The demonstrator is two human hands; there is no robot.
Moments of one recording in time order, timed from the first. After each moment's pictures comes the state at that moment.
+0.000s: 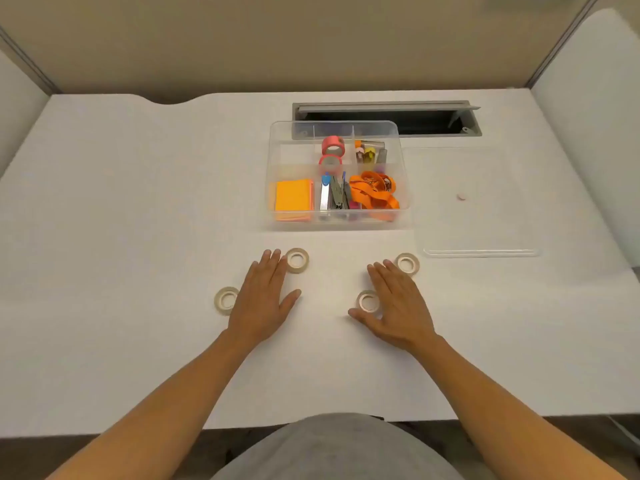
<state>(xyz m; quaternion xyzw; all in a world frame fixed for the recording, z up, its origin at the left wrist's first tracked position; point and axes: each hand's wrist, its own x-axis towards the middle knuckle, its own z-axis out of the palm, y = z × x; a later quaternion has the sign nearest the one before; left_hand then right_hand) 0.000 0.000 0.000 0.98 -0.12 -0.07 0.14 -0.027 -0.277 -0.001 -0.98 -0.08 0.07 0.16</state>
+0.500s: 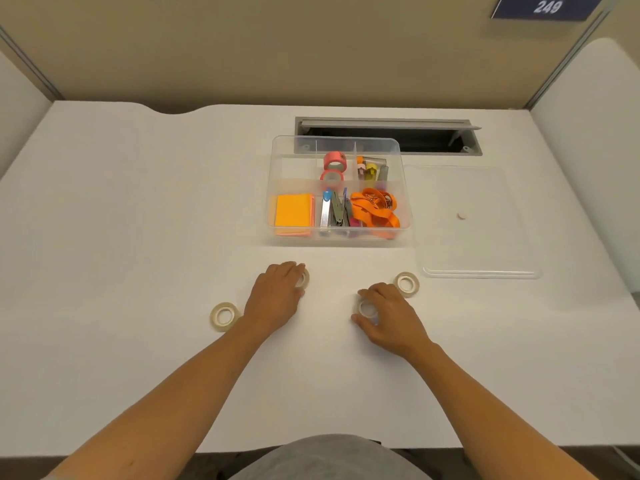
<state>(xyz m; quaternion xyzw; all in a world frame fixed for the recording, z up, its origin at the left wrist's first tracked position) 0.045 -0.026 0.005 0.98 -0.11 -0.12 0.15 -0.004 -0.273 0.006 -0.96 -0.10 0.08 0.25</state>
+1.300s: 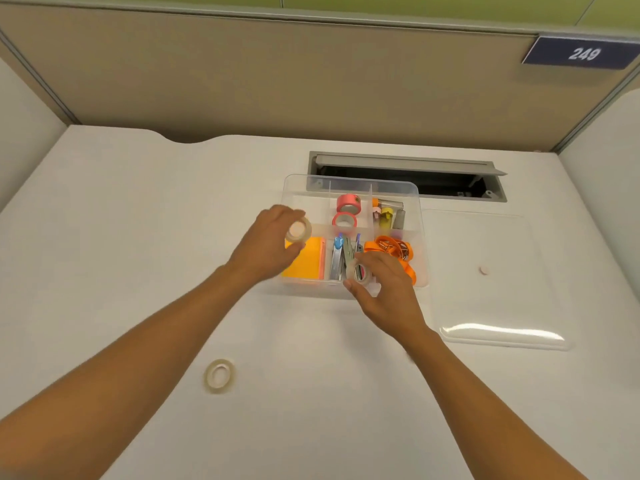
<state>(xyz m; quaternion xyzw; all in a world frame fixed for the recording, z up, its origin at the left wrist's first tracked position) 0.189 -0.005 0.102 0.96 -0.12 -0.02 0.27 0.127 -0.238 0.059 -0.93 -0.09 -0.07 0.36</state>
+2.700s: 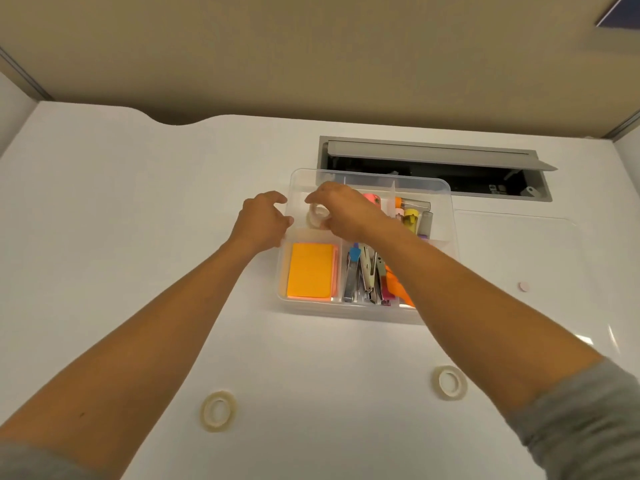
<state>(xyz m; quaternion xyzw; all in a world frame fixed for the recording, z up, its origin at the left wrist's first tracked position) 0.284 0.012 0.065 0.91 0.12 -0.13 0.38 0.320 -0.159 0.054 -0.94 -0.25 0.11 0.18</state>
